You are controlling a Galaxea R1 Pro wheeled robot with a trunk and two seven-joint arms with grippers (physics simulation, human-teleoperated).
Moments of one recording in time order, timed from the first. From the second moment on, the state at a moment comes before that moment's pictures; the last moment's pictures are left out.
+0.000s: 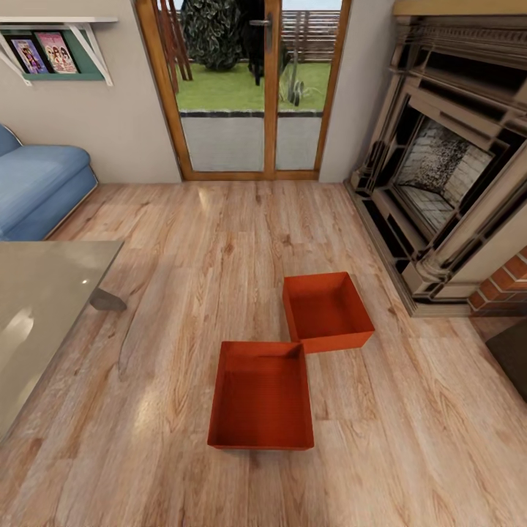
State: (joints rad) left arm 0.00 0.03 0.15 -0.59 0.21 0.17 0.01; right arm -0.15 -0.12 0.34 -0.30 -0.13 -0.03 0.01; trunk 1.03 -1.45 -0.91
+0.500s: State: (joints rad) left arm -0.24 0.03 0.15 -0.80 0.21 0.35 0.01; right arm -0.48 -0.13 0.24 -0.43 -0.13 0.28 -0.03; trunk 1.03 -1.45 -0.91
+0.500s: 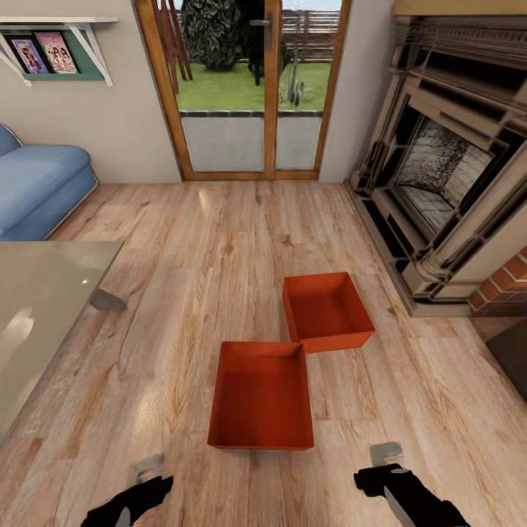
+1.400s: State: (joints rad) left arm -0.71 -0.12 0.12 -0.56 0.06 0.35 0.01; right arm -0.80 -0.02 0.18 -0.38 -0.19 0.21 -0.06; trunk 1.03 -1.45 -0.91
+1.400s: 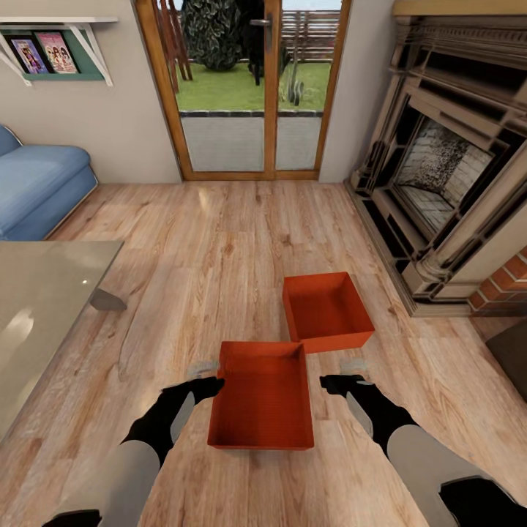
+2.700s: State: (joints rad) left arm -0.71 -0.13 0.02 -0.49 -0.01 0.27 0.15; right arm -0.77 0.13 0.18 0.02 -0.18 -0.05 -0.04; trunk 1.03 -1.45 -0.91
